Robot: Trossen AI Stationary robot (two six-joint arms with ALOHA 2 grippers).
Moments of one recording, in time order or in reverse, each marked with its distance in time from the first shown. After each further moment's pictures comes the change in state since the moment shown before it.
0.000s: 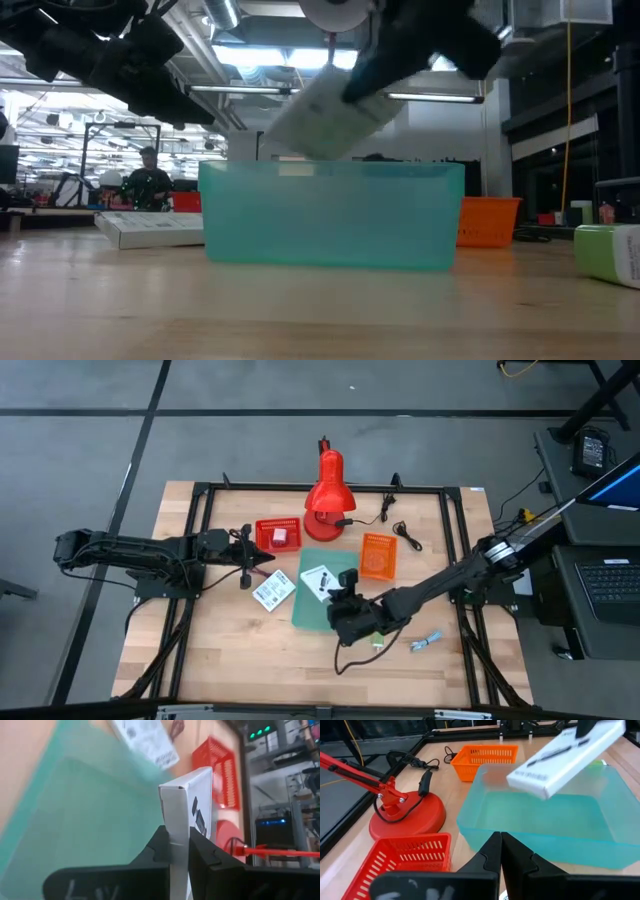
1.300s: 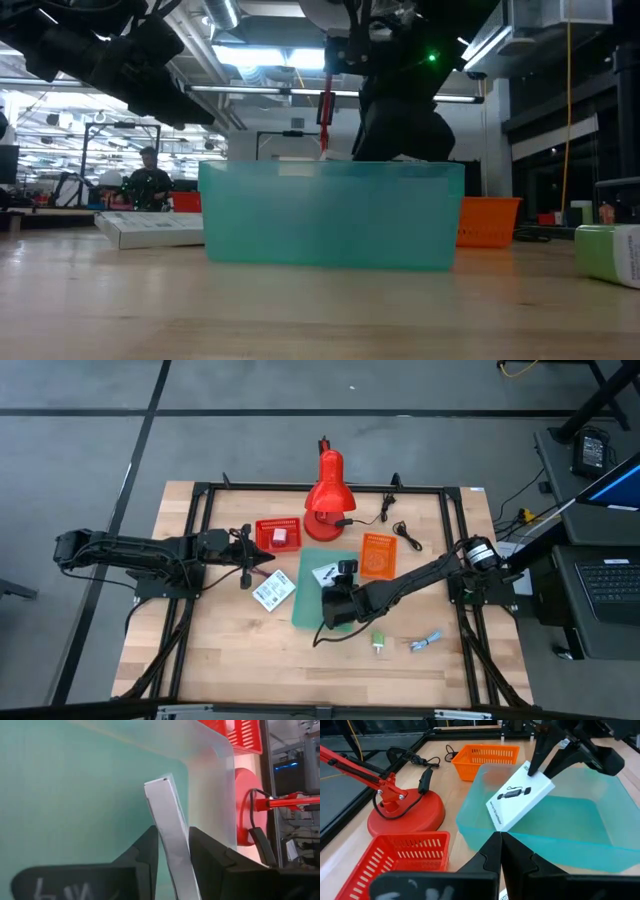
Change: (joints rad) left arm 0.000 0.000 0.000 0.000 -0.002 -0.039; right arm -0.115 0.116 -0.004 -0.083 -0.026 0.212
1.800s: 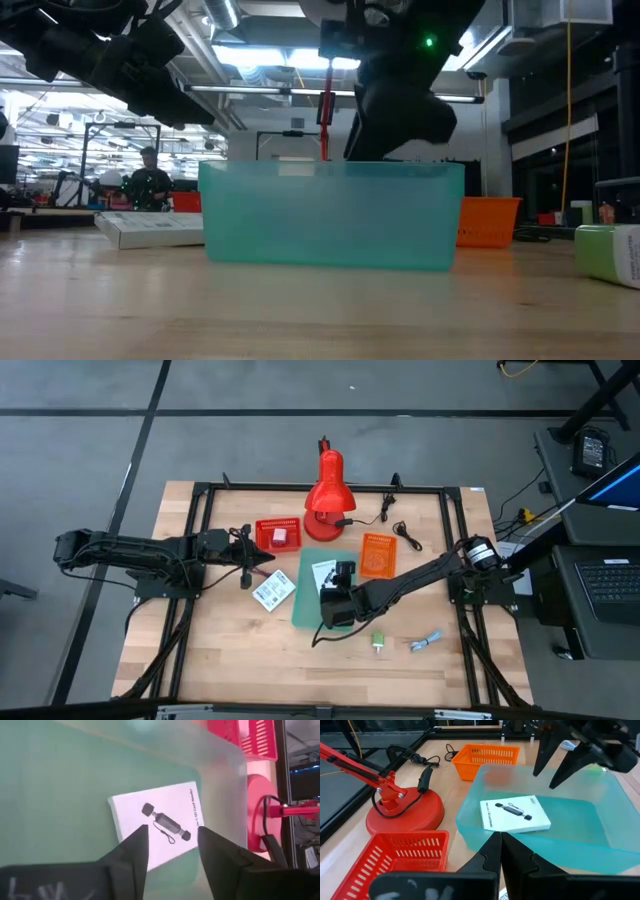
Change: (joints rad) left arm 0.000 0.000 0.000 0.000 0.001 -0.013; right arm -0.001 -0.002 0.042 -0.025 -0.075 -0.010
